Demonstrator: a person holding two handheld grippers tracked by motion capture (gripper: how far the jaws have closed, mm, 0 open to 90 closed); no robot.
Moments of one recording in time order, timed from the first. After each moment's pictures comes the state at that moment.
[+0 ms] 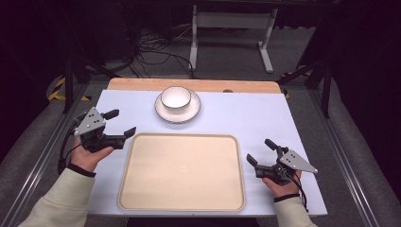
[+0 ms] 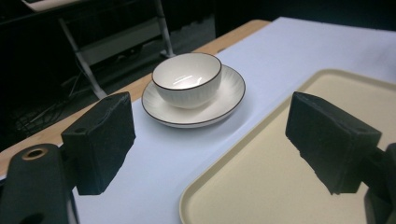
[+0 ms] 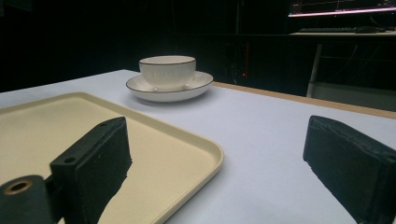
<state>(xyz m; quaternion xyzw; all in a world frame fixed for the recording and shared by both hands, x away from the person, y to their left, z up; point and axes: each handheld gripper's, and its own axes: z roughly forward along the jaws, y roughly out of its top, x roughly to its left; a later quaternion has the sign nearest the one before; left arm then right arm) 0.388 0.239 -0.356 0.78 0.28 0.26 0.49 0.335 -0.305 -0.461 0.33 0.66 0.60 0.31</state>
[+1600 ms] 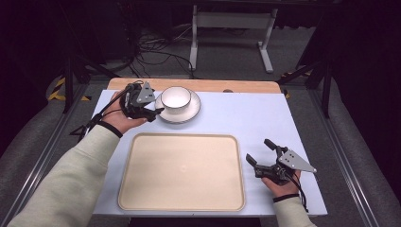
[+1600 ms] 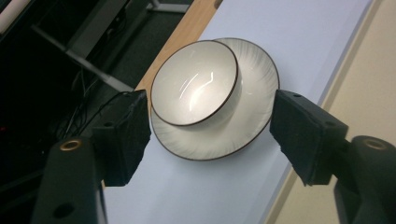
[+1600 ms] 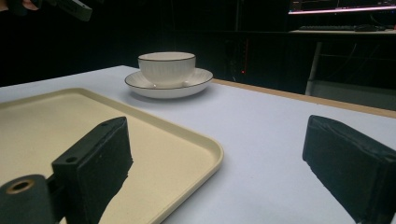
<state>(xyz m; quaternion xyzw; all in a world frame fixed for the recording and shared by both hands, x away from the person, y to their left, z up) 0.478 0.149 -0.324 0.89 0.15 0.30 0.32 0.335 -0.303 -0.460 0.33 0.67 0.59 0.31</state>
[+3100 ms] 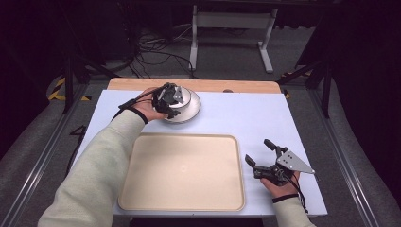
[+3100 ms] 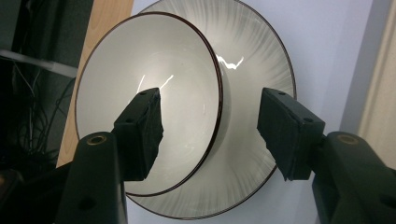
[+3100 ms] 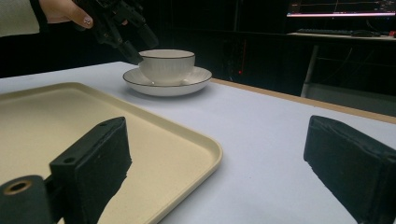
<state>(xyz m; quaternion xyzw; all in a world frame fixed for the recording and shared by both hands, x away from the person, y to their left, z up) 0.549 0.082 -0.374 0.96 0.05 0.23 0.18 0.333 -0.300 -0.460 0.32 0.68 0.58 0.32</state>
